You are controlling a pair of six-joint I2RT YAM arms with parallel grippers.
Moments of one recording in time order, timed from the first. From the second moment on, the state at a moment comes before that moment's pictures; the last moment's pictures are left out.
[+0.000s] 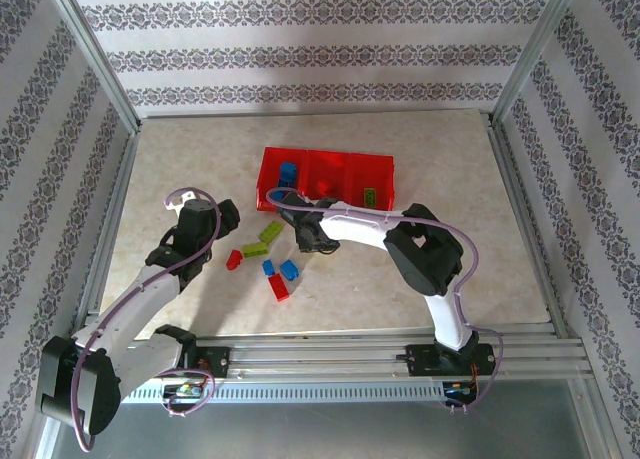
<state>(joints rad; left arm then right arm) -0.27 1.00 0.58 -0.23 -0.35 -0.67 0.86 2.06 1.43 -0.72 0.21 0.77</state>
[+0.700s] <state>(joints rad) -0.27 1.03 0.58 -0.23 -0.32 -0.67 0.74 1.76 1.38 -0.72 0.34 0.64</state>
